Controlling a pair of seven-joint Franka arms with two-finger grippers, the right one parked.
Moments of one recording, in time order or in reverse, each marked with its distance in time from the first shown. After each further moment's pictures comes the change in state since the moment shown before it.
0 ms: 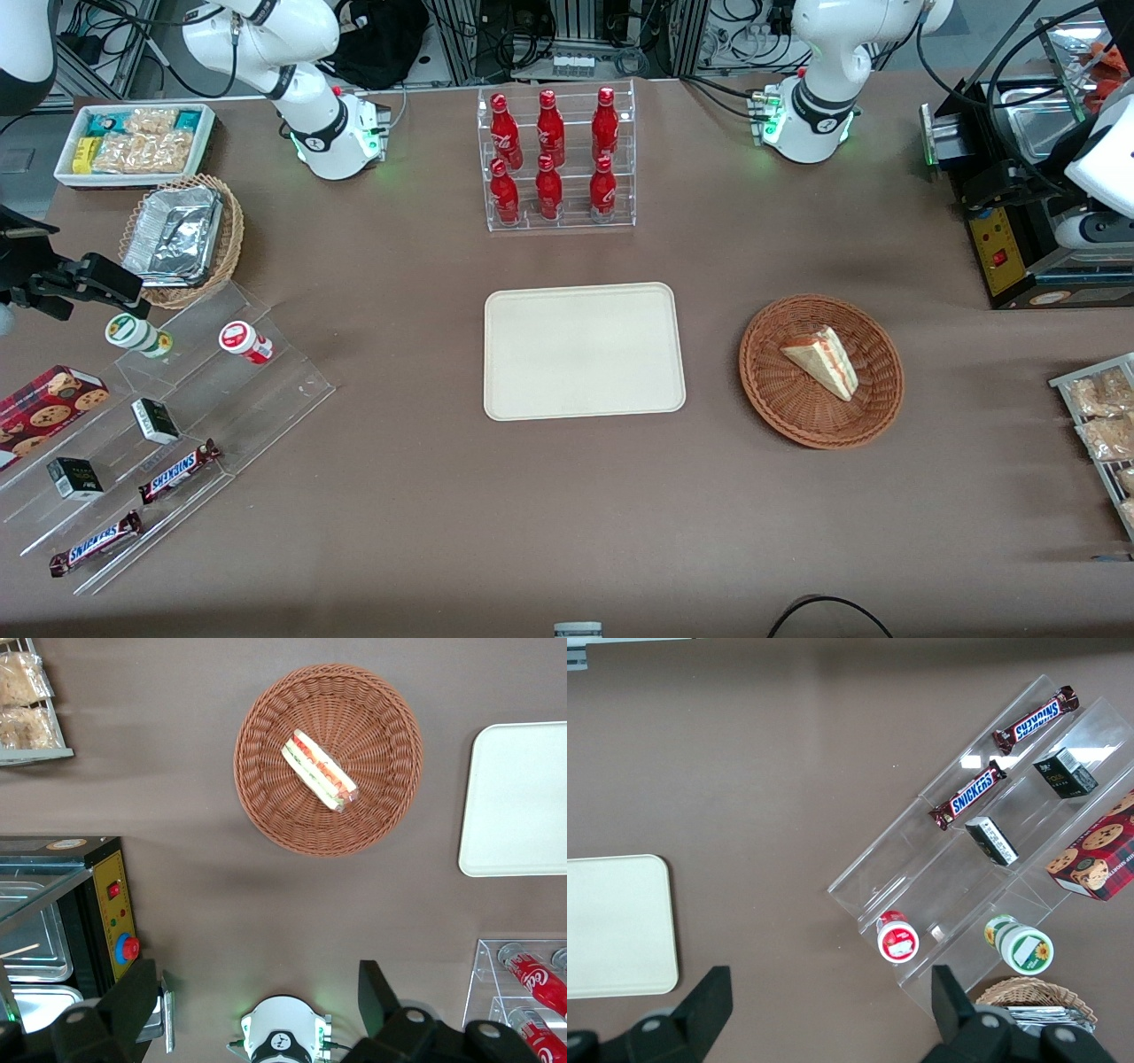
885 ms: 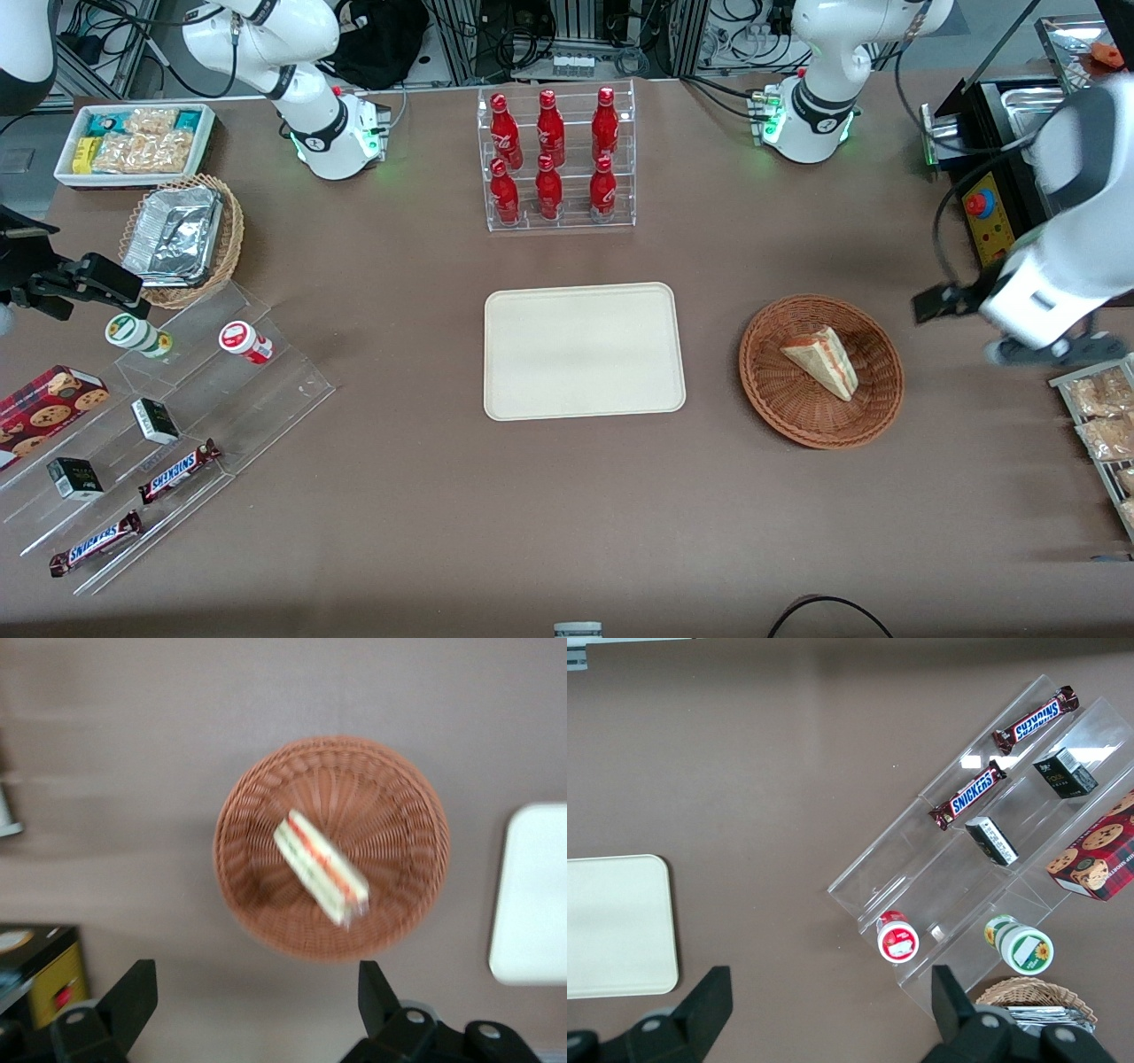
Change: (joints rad) arm 0.000 0.138 -0.007 -0.286 0.010 0.512 -0.060
